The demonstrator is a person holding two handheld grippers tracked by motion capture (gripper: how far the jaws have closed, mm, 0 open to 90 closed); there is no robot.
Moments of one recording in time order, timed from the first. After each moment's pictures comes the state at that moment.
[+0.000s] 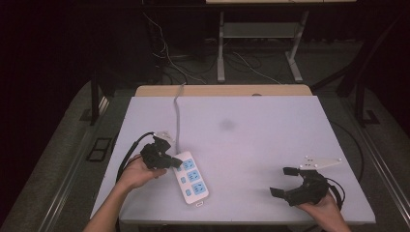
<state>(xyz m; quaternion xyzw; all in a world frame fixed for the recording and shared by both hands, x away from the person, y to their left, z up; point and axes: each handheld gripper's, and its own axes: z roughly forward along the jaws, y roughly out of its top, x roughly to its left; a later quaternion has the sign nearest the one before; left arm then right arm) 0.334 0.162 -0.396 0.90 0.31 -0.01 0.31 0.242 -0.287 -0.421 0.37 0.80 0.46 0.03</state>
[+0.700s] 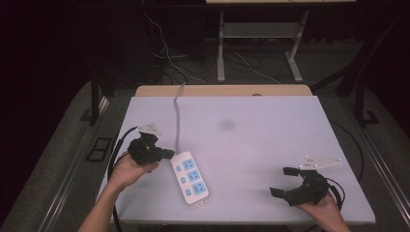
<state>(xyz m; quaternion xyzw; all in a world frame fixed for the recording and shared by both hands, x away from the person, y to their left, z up) 0.327 0.188 -0.367 0.86 0.34 0.03 0.37 0.242 -0.287 -0.421 0.38 0.80 0.46 0.03</state>
